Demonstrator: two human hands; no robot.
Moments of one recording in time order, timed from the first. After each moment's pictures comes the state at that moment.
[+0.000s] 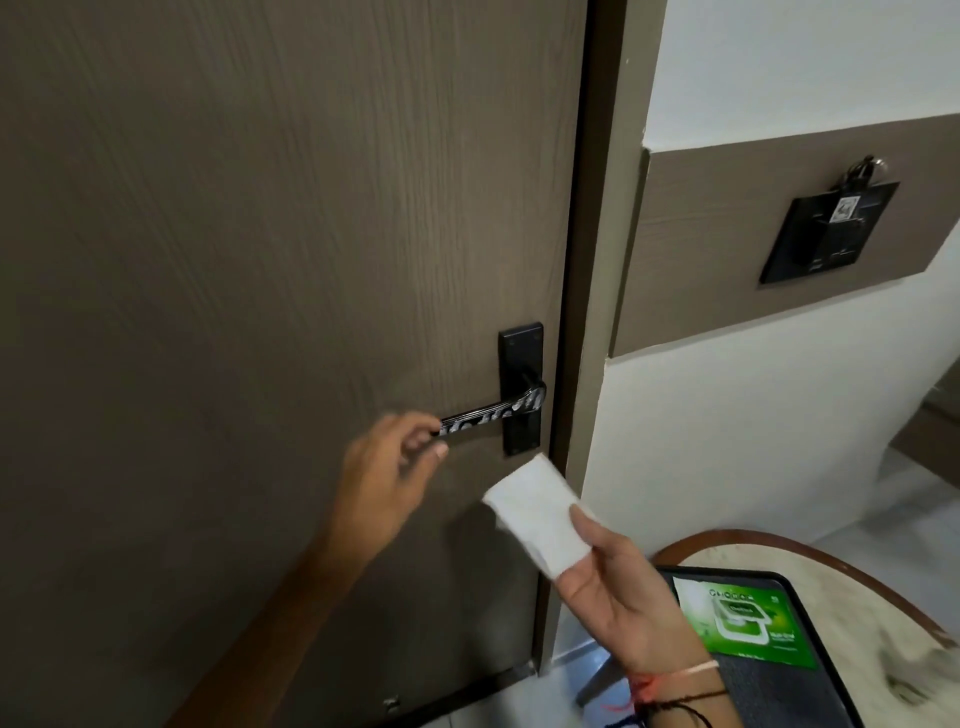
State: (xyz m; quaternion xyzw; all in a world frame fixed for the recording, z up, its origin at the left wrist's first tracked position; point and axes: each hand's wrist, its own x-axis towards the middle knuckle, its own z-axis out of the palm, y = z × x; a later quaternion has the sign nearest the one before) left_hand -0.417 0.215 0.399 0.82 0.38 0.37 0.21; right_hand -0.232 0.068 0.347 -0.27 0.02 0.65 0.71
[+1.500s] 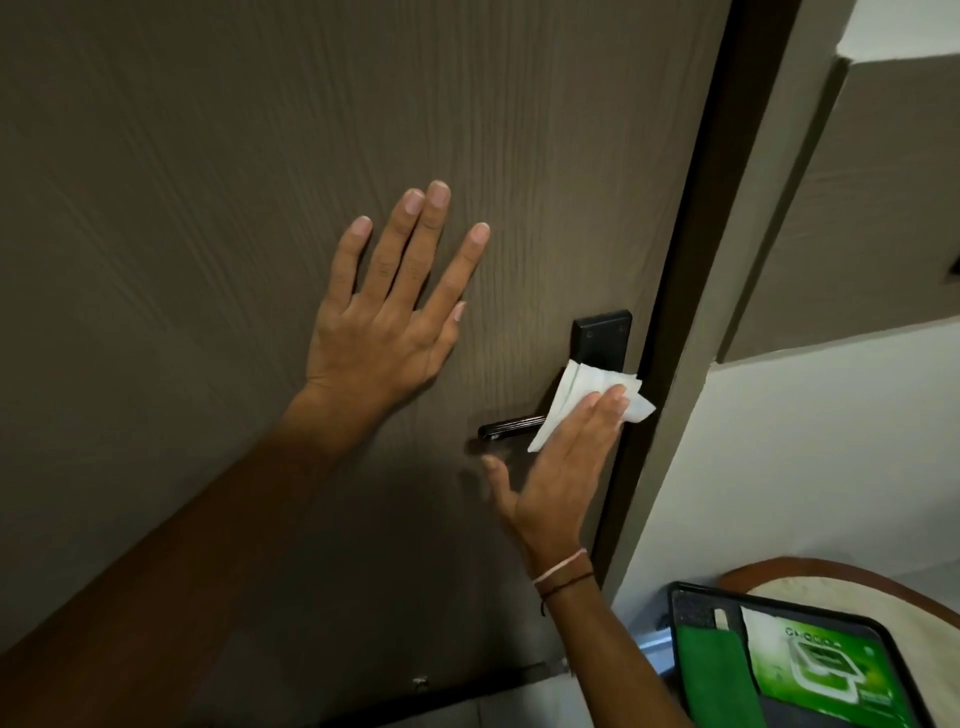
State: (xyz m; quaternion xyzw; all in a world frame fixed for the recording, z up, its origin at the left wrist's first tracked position) left_hand -0.409 0.325 0.448 0.73 0.30 0.34 -0.51; right_hand -0.273 0.241 0.282 -0.70 -0.48 -0.20 0.48
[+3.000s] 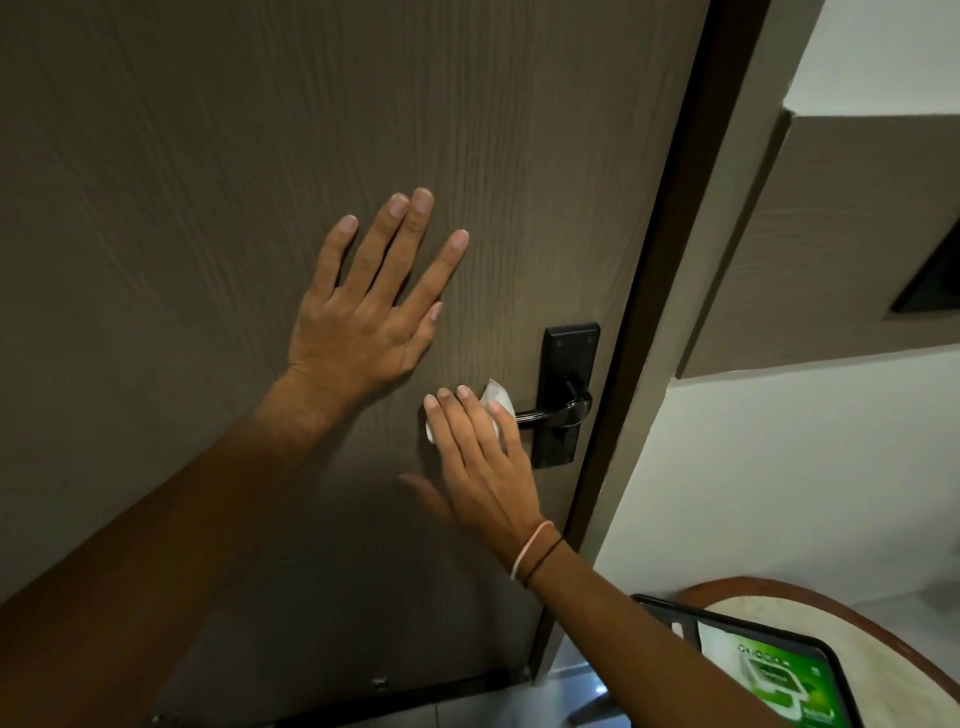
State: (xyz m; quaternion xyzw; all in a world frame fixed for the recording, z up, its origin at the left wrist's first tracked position) left_hand -0.409 0.327 0.449 0.73 0.31 0.34 -0.51; right_hand -0.270 0.240 0.304 -0.55 -0.71 -0.36 0.26
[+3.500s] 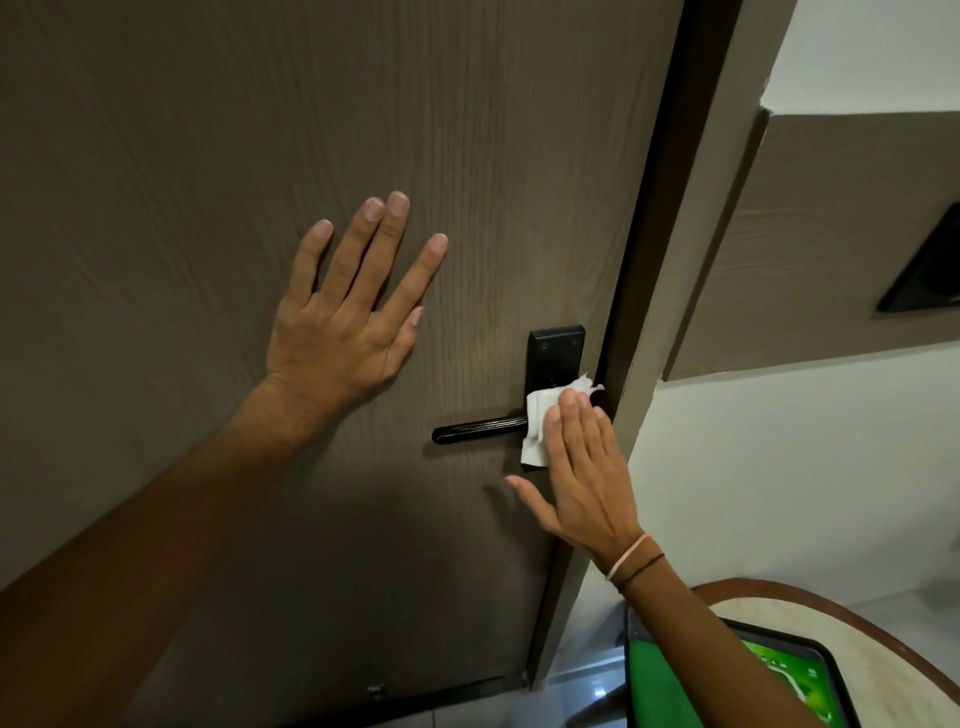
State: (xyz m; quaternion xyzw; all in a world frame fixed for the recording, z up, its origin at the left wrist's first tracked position) left_hand -0.408 0.328 0.447 0.71 0.30 0.35 -0.52; right_hand -0.161 0.215 0.283 -0.58 -0.69 -0.32 0.28
